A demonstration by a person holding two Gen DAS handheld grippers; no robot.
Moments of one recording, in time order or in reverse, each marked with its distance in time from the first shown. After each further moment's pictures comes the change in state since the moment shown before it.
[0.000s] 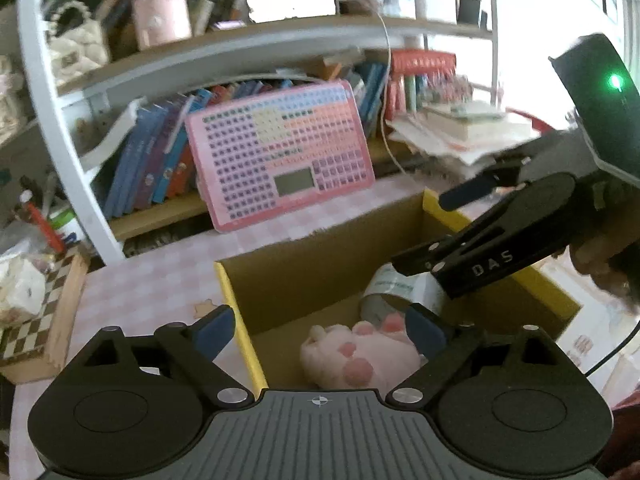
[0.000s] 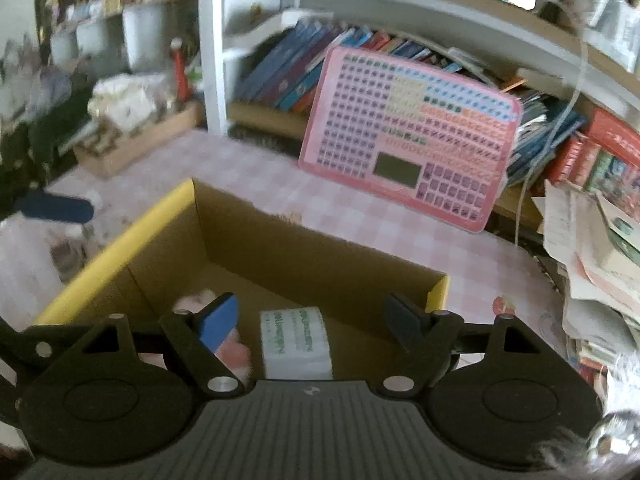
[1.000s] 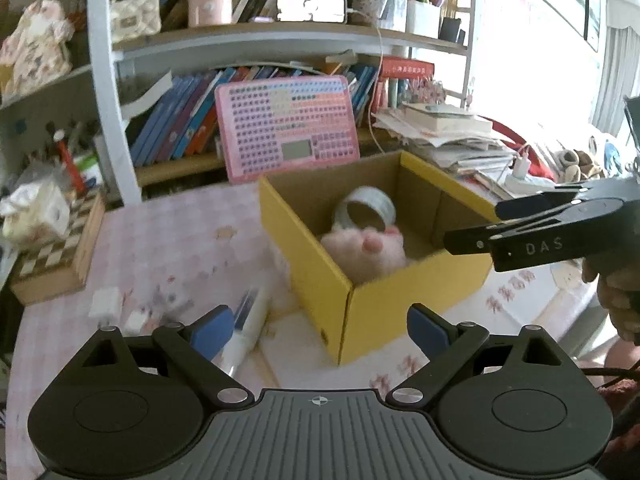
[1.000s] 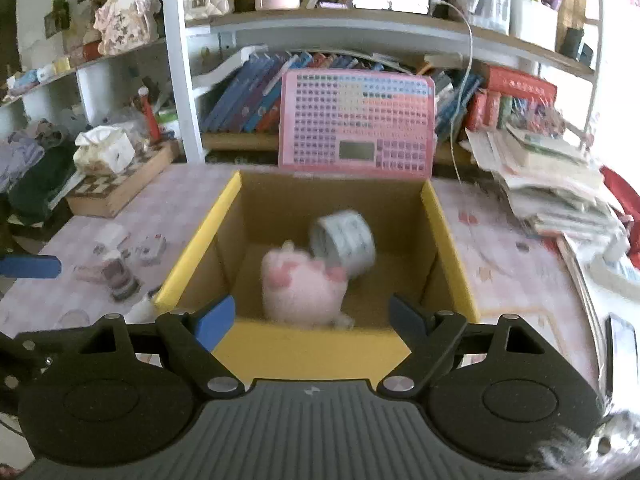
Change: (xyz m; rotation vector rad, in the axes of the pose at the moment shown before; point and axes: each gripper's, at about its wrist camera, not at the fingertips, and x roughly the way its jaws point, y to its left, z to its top) left arm -0.108 0.060 -0.096 -0.058 0.012 -0.118; right arm -0.095 0.132 -0.075 0.263 -0.073 -0.216
